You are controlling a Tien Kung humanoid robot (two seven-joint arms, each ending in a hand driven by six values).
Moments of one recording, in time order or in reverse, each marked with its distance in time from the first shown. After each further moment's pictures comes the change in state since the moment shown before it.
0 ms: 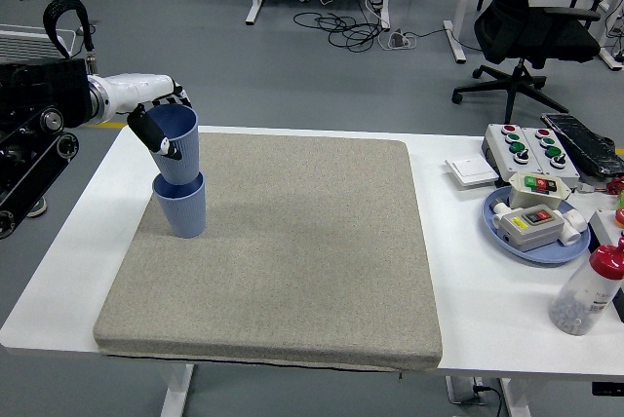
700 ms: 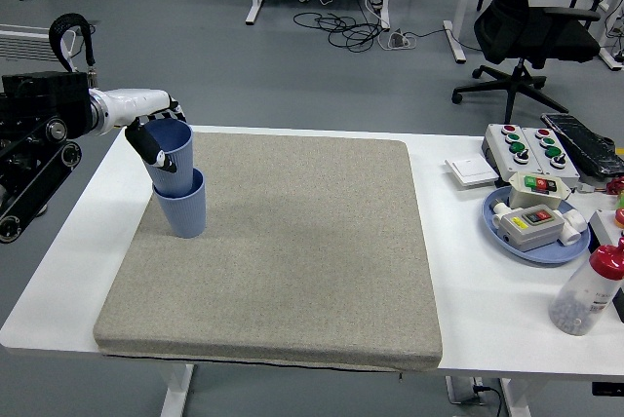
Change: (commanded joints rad) left arm 0.007 -0.018 0.010 0.077 0.038 0.000 -0.038; right arm -0.001 -0.001 -0.009 0.000 0.008 0.000 0.001
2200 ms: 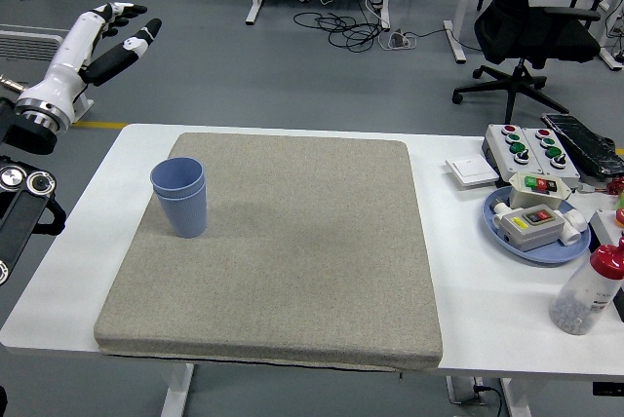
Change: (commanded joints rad) left arm 0.396 -0.151 -0.528 -0.307 -0.357 0.700 -0.120; right arm 0.016 0.003 0.020 0.000 -0.016 0.002 0.007
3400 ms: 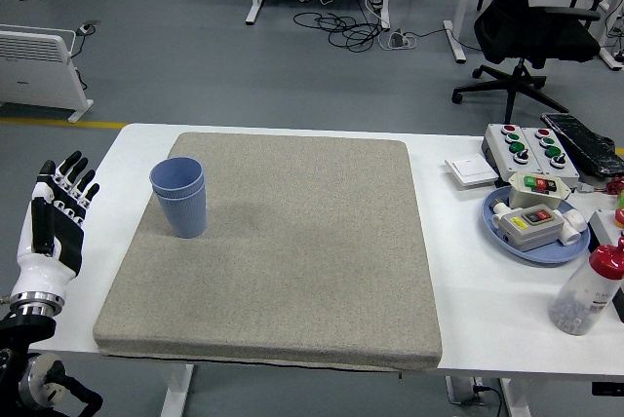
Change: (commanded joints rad) left arm 0.559 -0.296 -0.186 -0.206 -0.603 -0.051 -0.210; right arm -0.022 0.010 0.053 0.000 -0.055 0.000 0.002
